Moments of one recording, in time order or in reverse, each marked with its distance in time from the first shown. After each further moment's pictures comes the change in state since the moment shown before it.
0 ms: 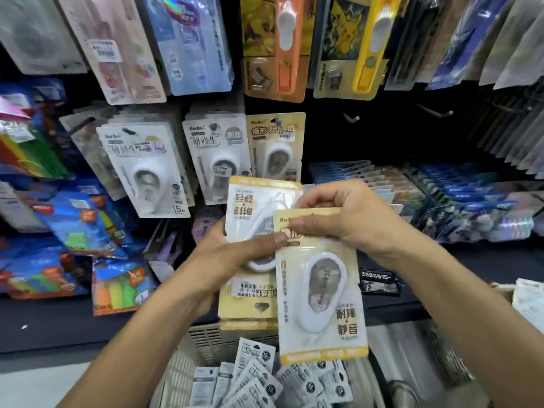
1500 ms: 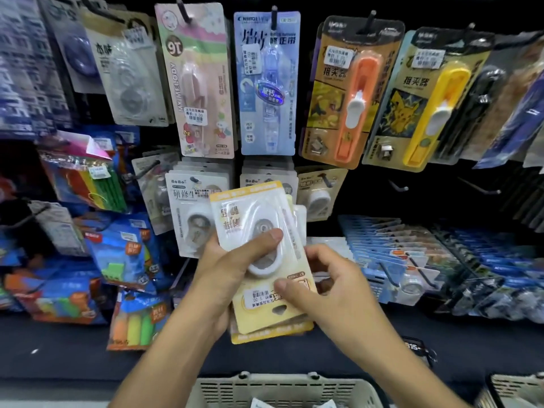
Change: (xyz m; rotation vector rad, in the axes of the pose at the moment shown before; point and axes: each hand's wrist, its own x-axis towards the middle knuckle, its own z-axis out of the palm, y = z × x) left_hand 0.007 0.041 -0.037 -0.256 0.233 0.273; right_hand 0.009 -0.004 0.085 0.039 0.121 -0.058
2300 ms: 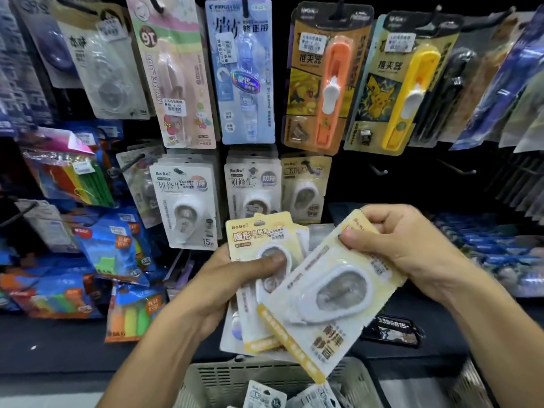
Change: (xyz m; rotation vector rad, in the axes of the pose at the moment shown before) left_hand -0.011 -0.014 -0.004 0.181 -0.181 -0.243; right_hand 0.012 -0.027 -0.102 0.045 -0.080 0.115
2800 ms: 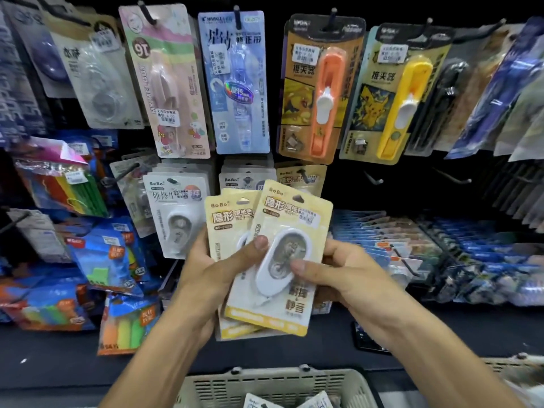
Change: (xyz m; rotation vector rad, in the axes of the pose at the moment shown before) left_hand 0.003 0.008 0.010 -0.149 0.201 0.254; right_hand 0.000 0.025 0.055 0.199 -0.059 0.135
